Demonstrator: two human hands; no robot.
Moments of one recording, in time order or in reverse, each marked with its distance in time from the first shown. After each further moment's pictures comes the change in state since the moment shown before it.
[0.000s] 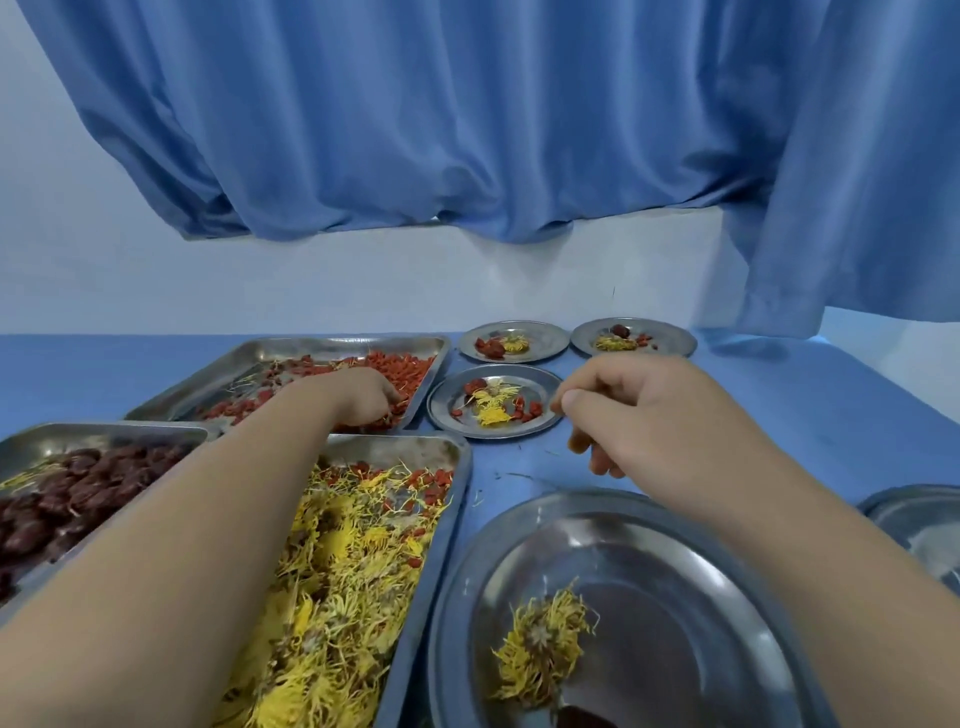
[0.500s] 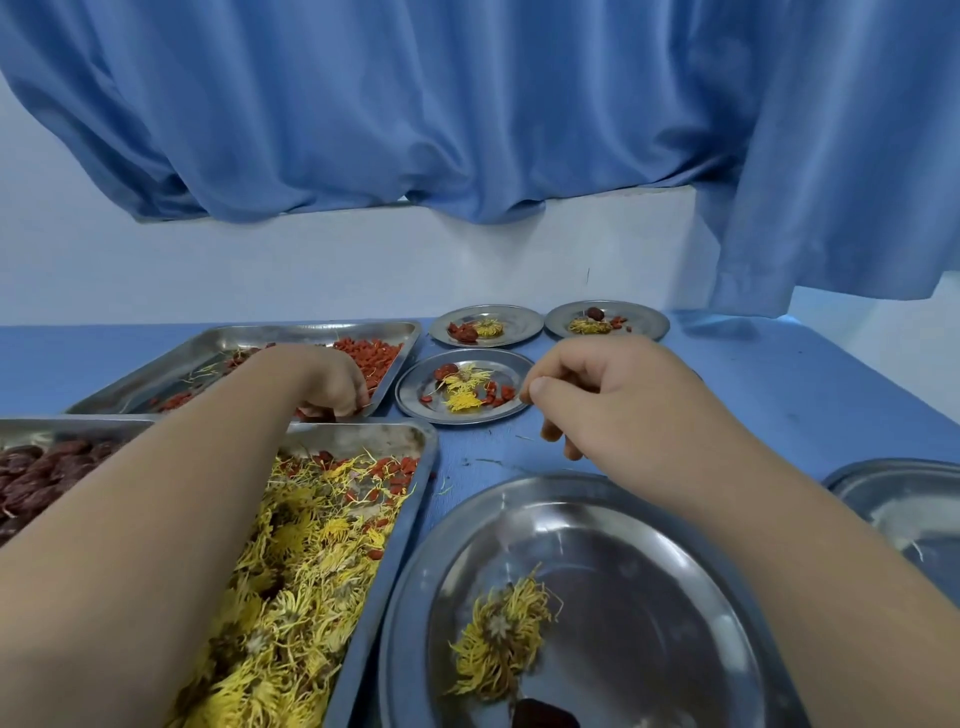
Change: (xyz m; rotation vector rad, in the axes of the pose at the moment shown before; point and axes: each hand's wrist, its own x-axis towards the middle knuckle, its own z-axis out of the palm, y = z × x) left_hand 0.022 -0.001 -0.006 -0.041 -0.150 -0.081; right_hand 0.000 0.008 -0.005 -0.104 -0.006 -0.033
